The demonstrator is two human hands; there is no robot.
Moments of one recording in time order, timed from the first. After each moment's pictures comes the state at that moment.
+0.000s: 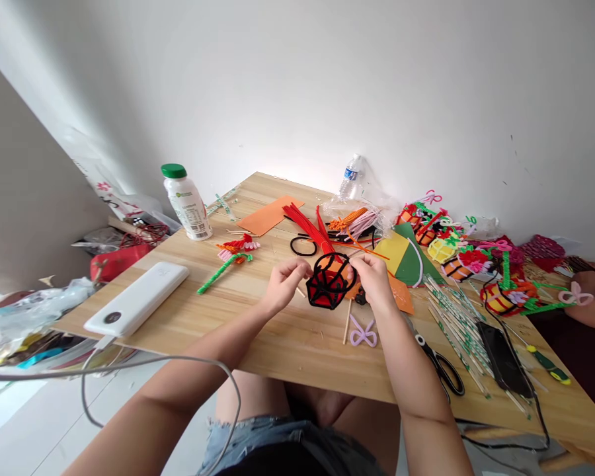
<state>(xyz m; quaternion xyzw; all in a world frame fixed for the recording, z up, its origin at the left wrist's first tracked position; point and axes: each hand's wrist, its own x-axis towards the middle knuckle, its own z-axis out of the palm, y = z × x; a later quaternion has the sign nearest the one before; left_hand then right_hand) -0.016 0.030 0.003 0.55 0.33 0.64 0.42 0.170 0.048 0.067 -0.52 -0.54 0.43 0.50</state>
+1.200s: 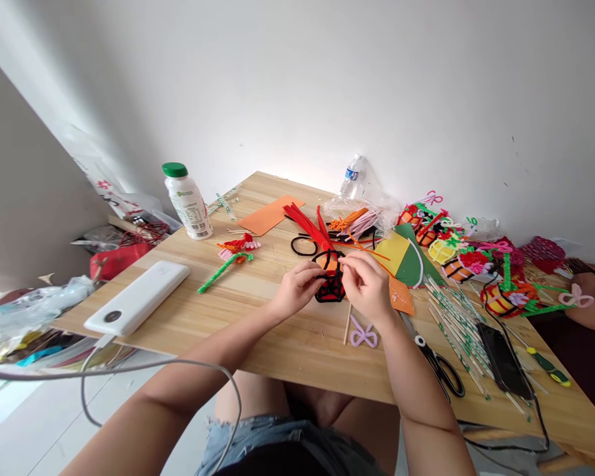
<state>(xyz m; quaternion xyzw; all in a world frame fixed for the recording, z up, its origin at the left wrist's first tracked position) -0.006 0.025 -0.001 0.72 0.33 0.58 0.18 0.167 0.016 0.080 -0.37 -0.82 0.01 0.43</state>
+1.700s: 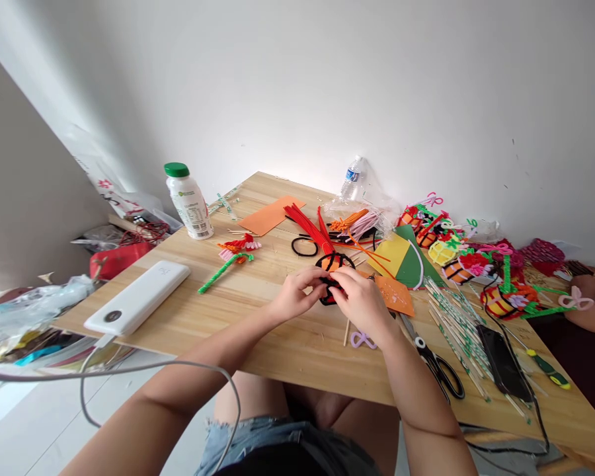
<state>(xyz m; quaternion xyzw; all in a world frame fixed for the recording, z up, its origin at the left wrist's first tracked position) -0.005 0.017 0.004 0.71 0.29 0.58 0.26 0.165 0.002 0.076 -0.40 -0.89 -0.04 0.23</state>
